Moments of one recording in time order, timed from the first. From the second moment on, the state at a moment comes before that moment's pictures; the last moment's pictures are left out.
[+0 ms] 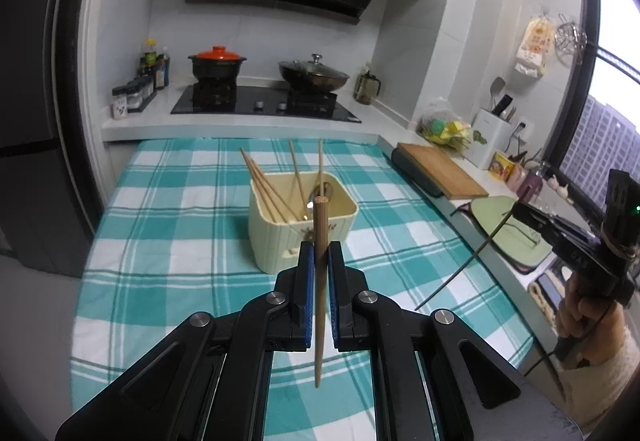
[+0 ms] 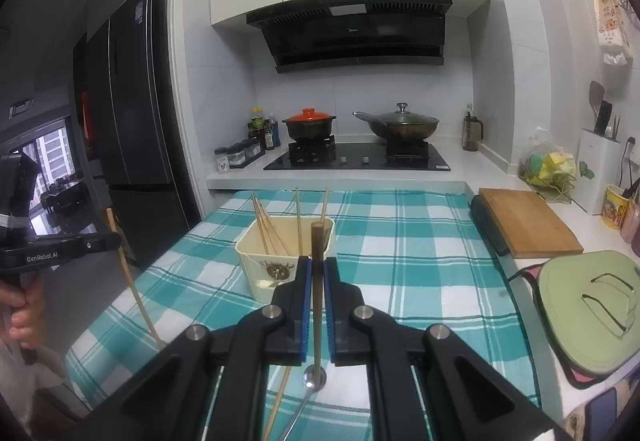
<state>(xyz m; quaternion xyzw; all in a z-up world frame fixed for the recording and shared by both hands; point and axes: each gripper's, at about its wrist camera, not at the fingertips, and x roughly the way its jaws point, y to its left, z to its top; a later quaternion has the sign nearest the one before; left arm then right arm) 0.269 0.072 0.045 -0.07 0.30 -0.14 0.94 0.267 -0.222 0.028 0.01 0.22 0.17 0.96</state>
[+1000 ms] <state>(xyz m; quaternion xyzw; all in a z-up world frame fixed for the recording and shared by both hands) 0.516 0.049 0.016 -0.11 0.32 -0.05 0.94 0.503 -0.147 0.021 0.02 0.28 0.22 0.93</state>
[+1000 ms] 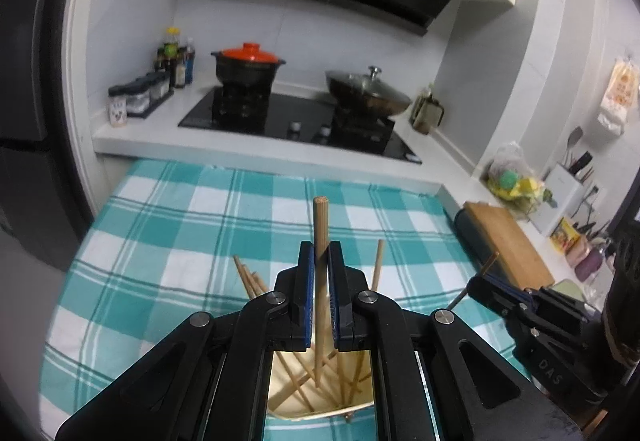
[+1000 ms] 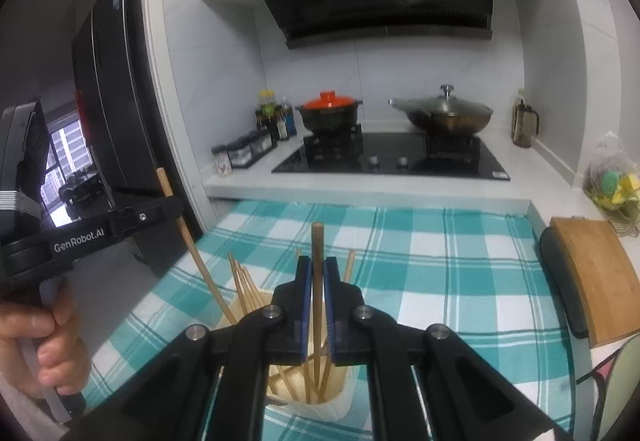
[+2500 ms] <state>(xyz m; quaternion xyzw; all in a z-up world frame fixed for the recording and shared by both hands) 0.202 -0.008 -0.137 0.00 0.44 -0.04 0.90 0.186 -0.214 -0.149 0.00 0.37 0.13 0.92</state>
